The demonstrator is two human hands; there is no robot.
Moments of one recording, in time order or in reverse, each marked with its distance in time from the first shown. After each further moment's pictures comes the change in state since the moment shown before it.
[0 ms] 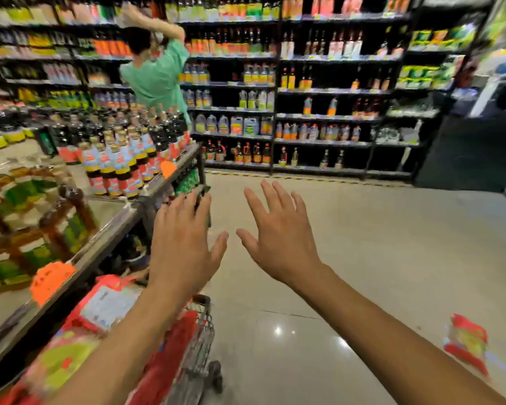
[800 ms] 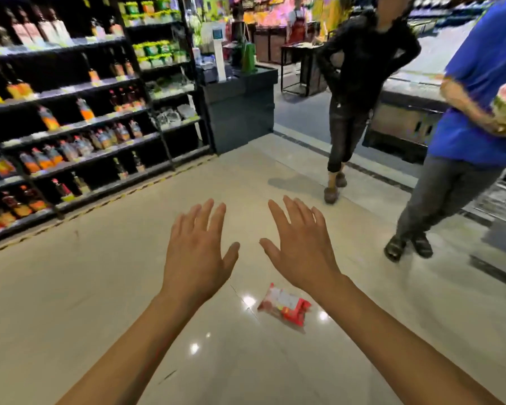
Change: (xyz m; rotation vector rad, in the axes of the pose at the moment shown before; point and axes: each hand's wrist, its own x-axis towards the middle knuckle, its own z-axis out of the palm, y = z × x) left_hand 0.178 0.552 0.196 -0.333 -0.177 0.761; right_hand -0.172 0.535 -0.023 -0.268 -0.045 0.890
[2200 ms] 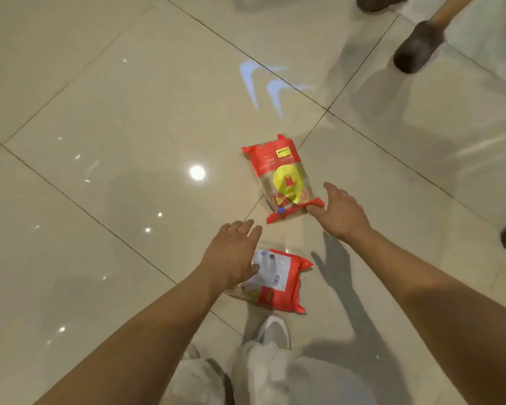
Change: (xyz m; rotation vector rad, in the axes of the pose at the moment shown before) left_hand 0.255 0.028 0.980 -0.119 -1.038 0.577; right_hand 0.201 0.438 0.852 0.153 -0.786 0.799
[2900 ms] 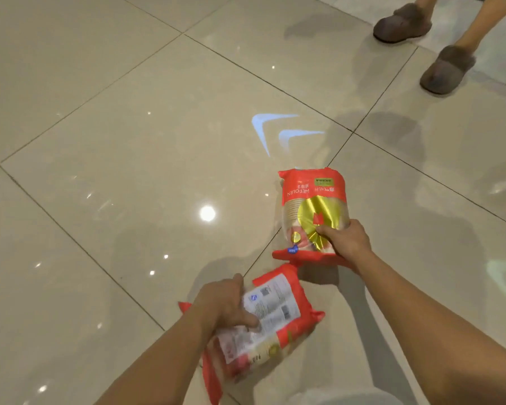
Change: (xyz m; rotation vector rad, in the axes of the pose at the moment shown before) left_hand 0.071 -0.073 0.134 -0.349 -0.223 -0.272; right_hand 0.127 0.022 0.144 0.751 0.151 0.262
